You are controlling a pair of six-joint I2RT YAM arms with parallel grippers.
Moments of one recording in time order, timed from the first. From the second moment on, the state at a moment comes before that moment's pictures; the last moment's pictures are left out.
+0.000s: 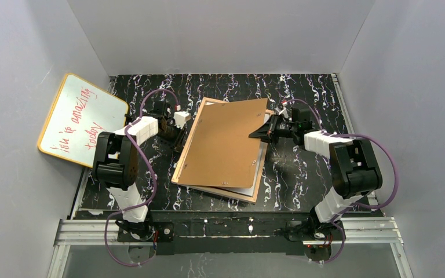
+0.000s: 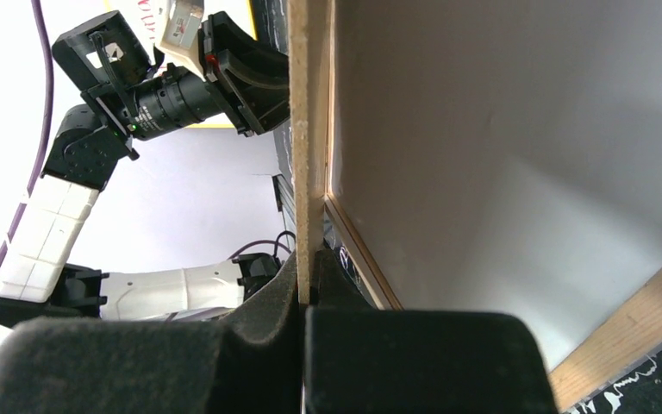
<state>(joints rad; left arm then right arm) -0.17 1.78 1.12 -0.59 0.28 0.34 0.22 1.65 0.82 0.22 -0.92 1.00</state>
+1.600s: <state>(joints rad) -0.21 1.79 1.13 -0.73 0.30 0.43 0.23 1.79 0.93 0.20 -0.91 0.91</state>
